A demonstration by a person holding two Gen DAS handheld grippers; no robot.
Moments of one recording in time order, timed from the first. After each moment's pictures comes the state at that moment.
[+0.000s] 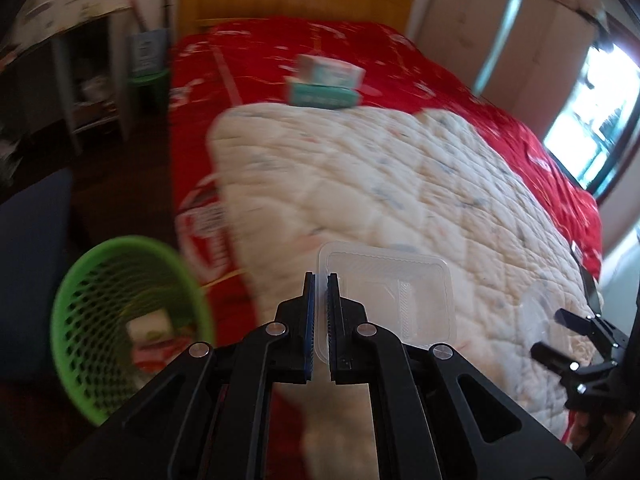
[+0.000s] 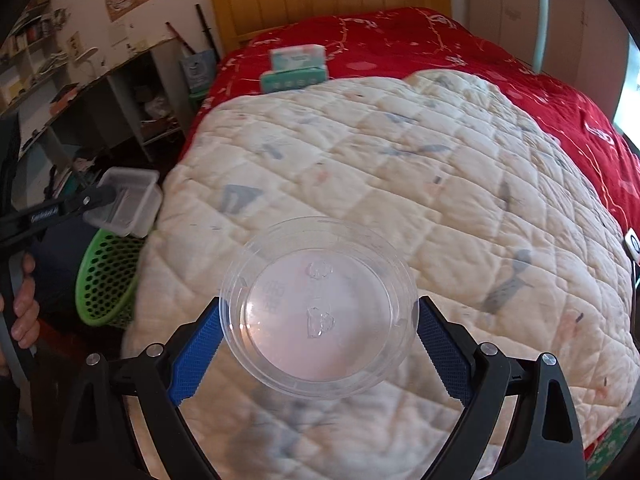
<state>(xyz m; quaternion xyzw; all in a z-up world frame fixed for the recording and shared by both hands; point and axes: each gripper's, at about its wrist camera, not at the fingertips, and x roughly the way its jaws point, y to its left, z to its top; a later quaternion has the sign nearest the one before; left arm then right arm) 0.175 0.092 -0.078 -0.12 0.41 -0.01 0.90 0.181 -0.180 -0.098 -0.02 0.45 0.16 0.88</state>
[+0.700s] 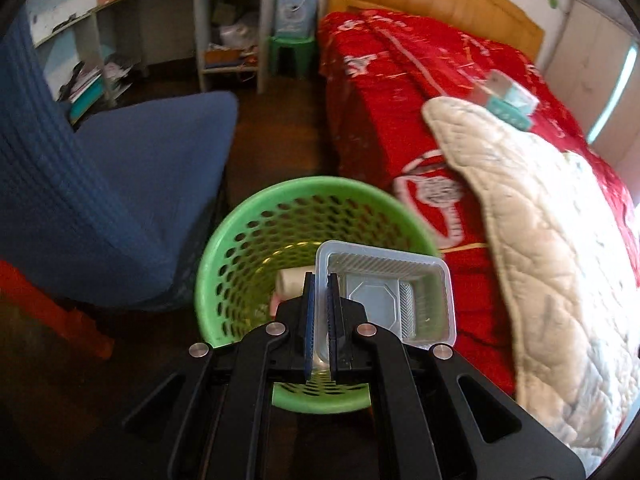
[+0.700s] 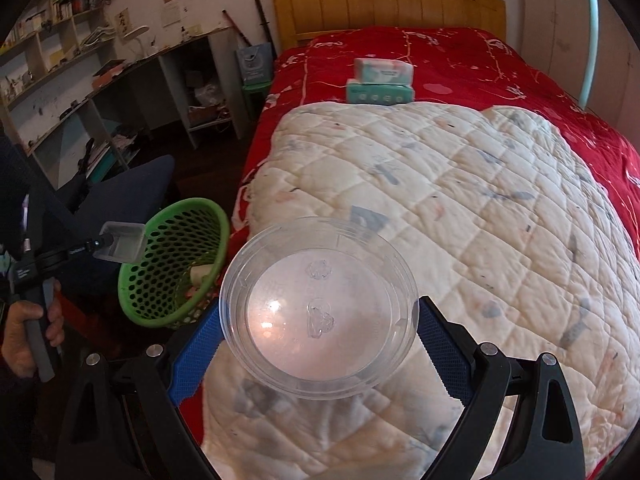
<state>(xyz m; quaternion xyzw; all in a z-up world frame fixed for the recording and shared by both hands) 0.110 0.267 -0.133 -0.17 0.44 0.18 0.86 0.166 -0.077 -0.075 -0.05 0.44 0.23 0.87</state>
